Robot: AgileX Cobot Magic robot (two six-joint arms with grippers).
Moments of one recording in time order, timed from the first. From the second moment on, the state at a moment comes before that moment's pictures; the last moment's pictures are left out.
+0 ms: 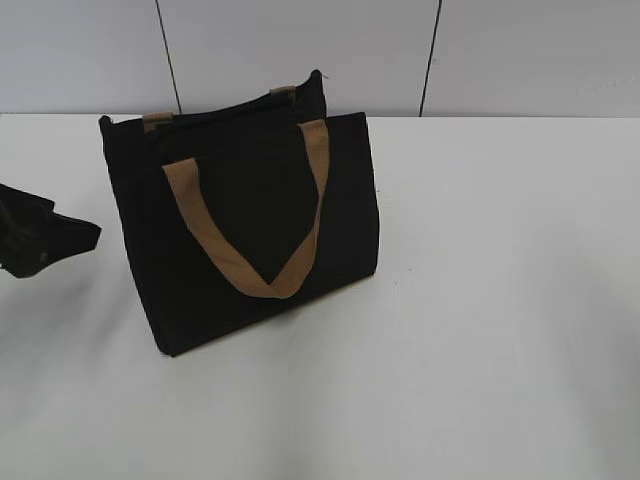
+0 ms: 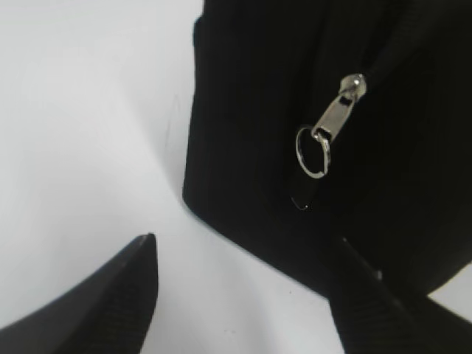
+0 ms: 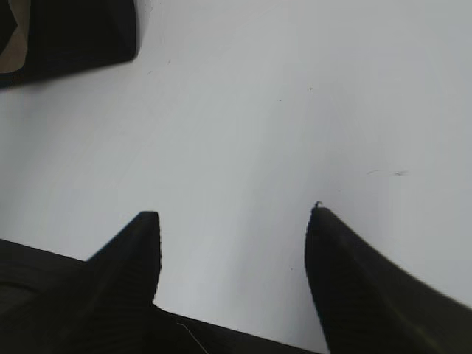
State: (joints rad) left arm -0.02 1.37 -0.57 -1.41 0.38 1.80; right arm -0.03 0.61 -0.72 0.28 1.02 -0.34
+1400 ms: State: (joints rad) left arm -0.02 1.80 -0.69 -1.73 0.68 2.37; right arm -0.03 0.64 -0.72 0.29 0.97 -0.40
